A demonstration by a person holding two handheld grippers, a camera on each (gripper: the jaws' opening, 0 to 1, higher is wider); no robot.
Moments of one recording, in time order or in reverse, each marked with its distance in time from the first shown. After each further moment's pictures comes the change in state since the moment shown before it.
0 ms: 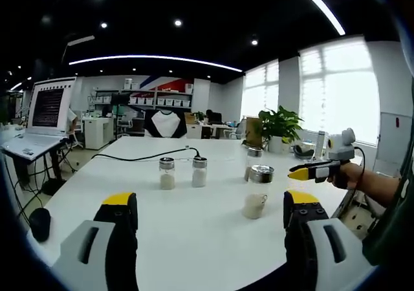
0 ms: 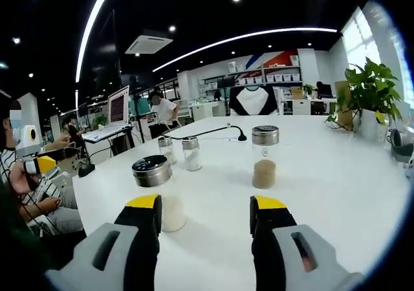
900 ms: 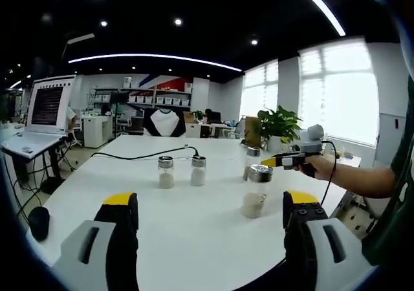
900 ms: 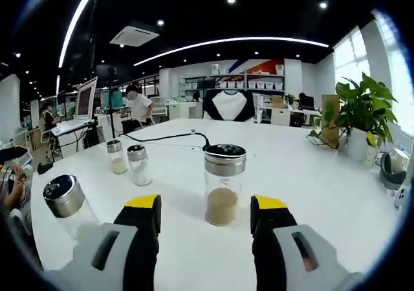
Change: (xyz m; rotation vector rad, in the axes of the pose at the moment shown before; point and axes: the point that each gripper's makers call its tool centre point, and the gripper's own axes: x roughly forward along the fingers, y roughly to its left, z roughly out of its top) left arm -0.002 -0.001 0.001 -0.005 0.003 -0.004; right arm 0.076 -0.088 0.021 -0.089 0.019 -0.180
